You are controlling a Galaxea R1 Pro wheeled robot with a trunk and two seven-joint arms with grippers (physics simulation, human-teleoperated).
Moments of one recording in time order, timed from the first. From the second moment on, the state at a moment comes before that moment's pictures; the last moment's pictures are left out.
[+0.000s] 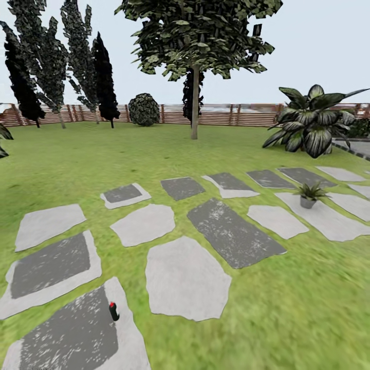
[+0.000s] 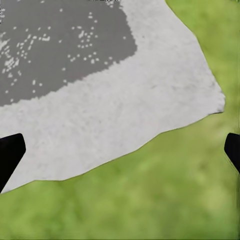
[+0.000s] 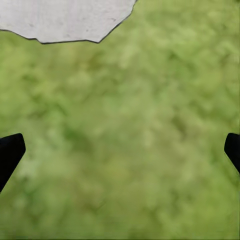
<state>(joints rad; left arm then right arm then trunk) -0.20 0.08 0.17 -0.24 0.01 -0.28 0.01 -0.09 -0.04 0.00 -0.43 0.04 -0.37 0.00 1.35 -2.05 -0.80</state>
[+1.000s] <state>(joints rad) -0.20 0.08 0.17 -0.24 0.01 -0.28 0.01 -0.09 -0.04 0.00 -0.43 0.04 -0.37 0.00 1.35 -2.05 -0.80</state>
